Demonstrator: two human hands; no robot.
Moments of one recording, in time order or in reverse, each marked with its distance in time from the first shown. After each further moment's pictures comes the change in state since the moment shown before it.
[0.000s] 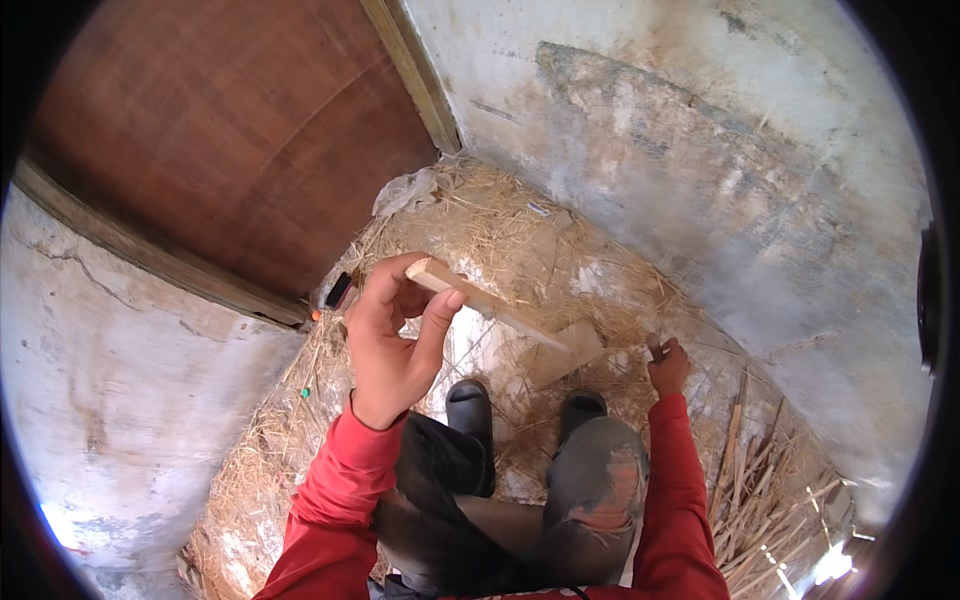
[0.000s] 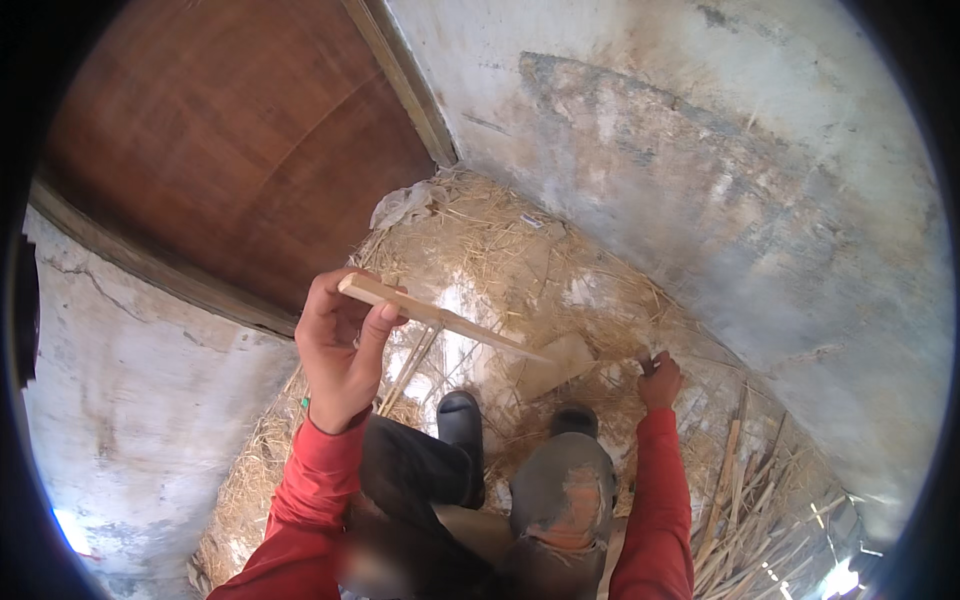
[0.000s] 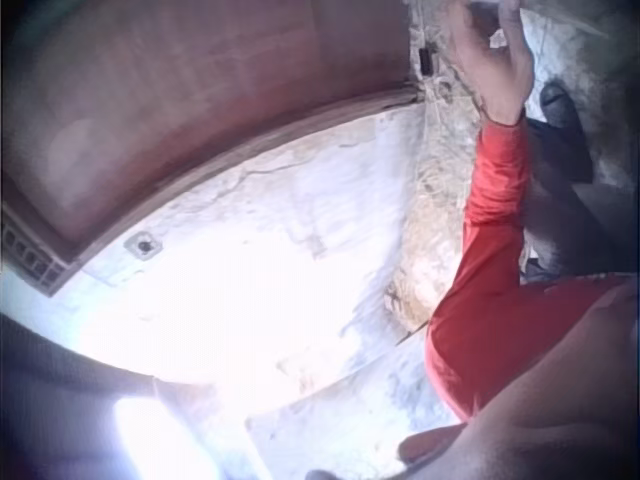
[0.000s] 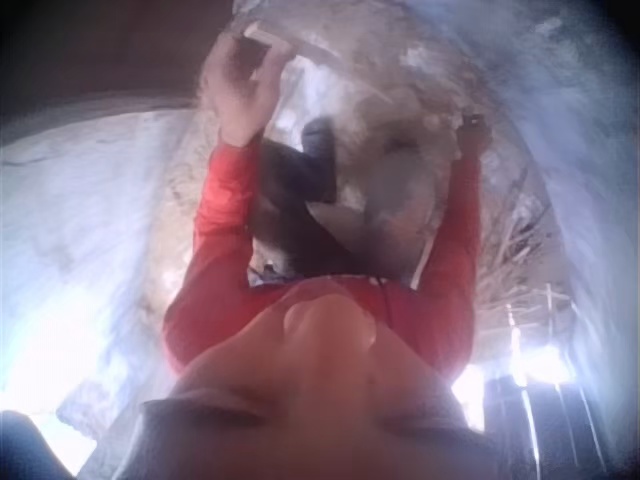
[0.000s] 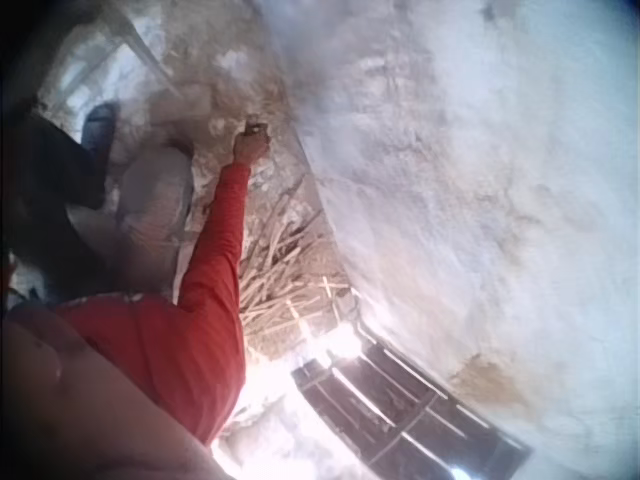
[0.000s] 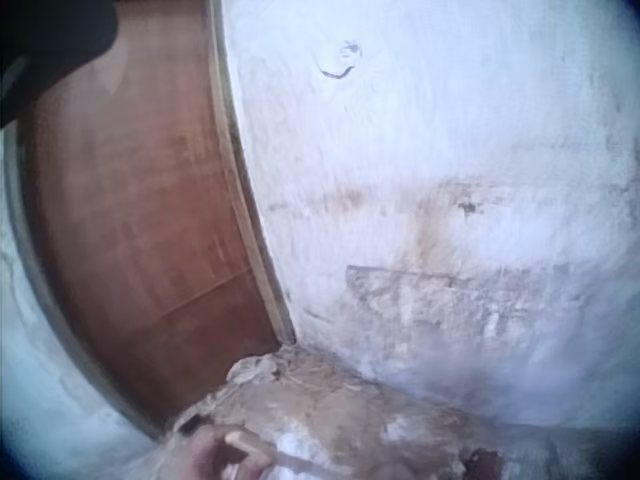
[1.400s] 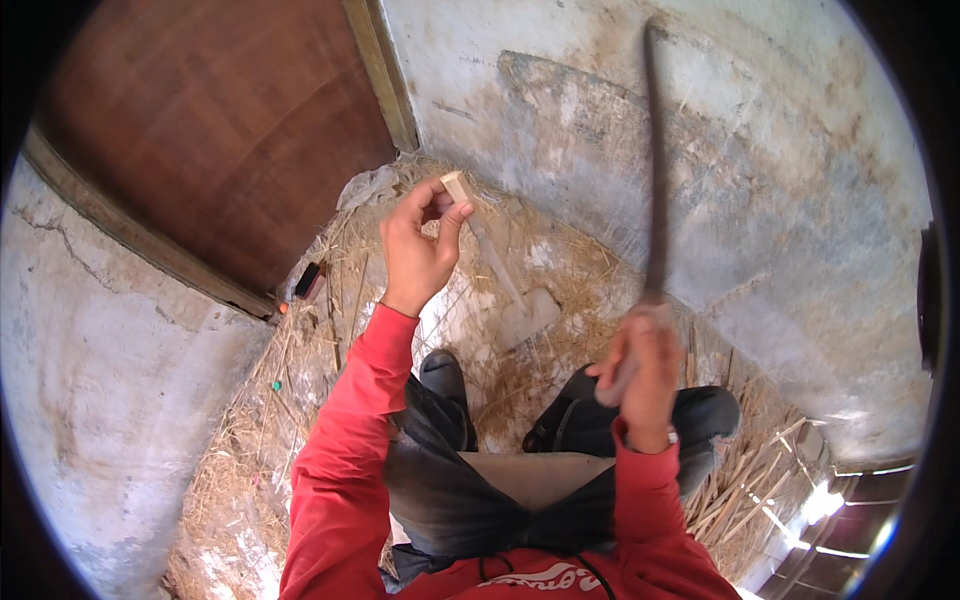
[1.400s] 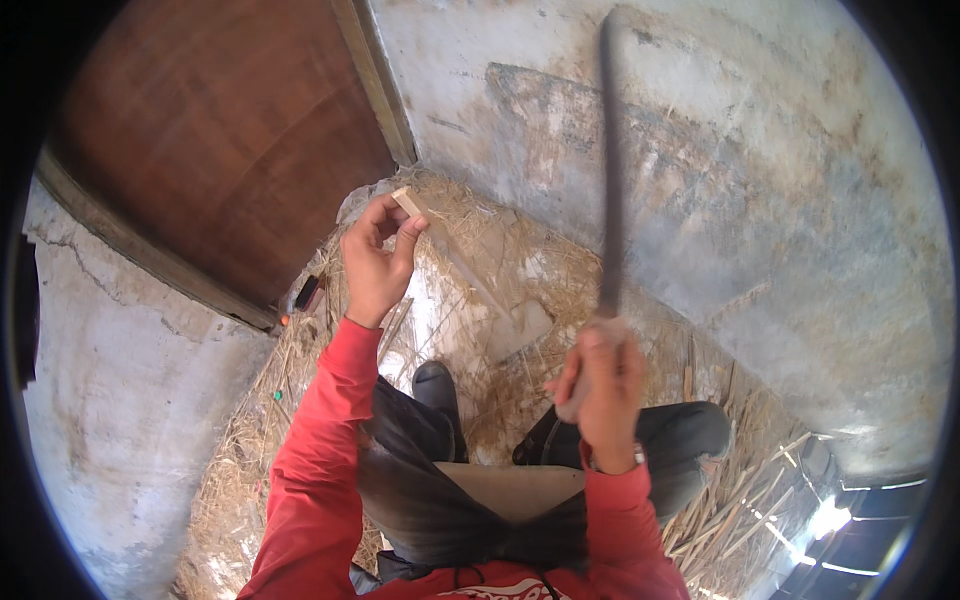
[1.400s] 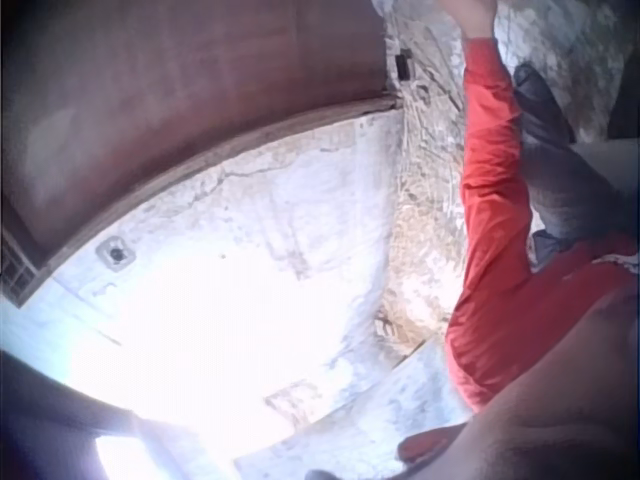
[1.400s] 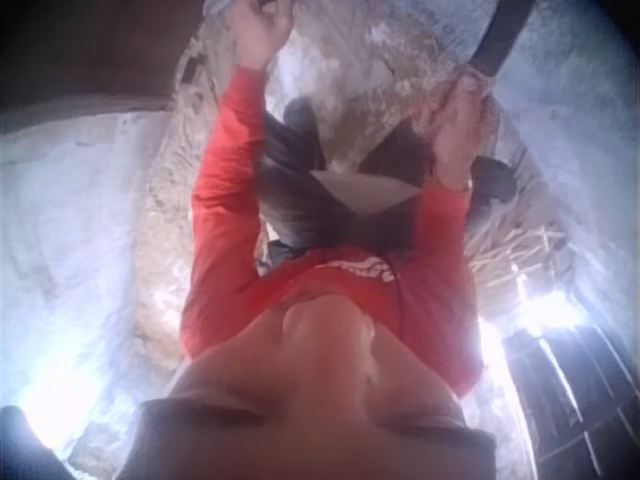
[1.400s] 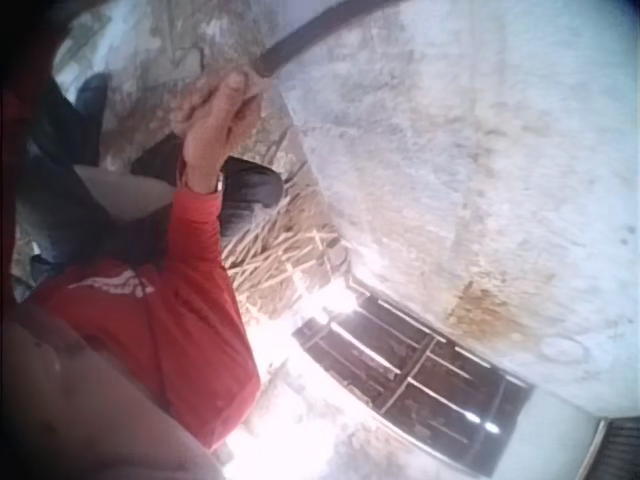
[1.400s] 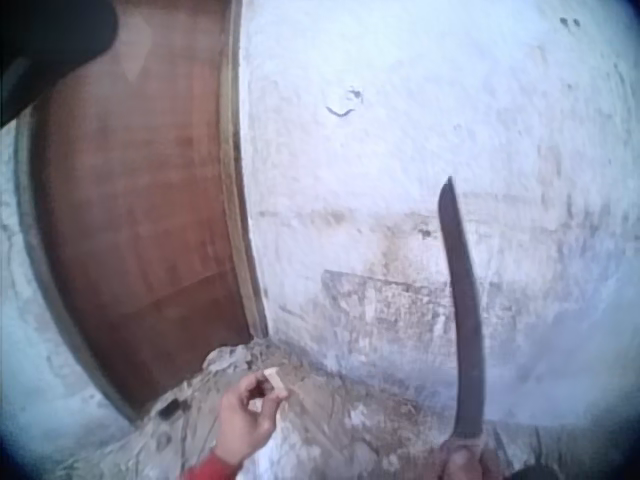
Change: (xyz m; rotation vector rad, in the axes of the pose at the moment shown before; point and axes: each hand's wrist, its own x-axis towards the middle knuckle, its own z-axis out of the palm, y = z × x) left_hand 0.005 -0.011 -0.008 0.094 0.040 0.191; right_hand -0.251 -0.256 -0.306 1.467 0.005 -0.165
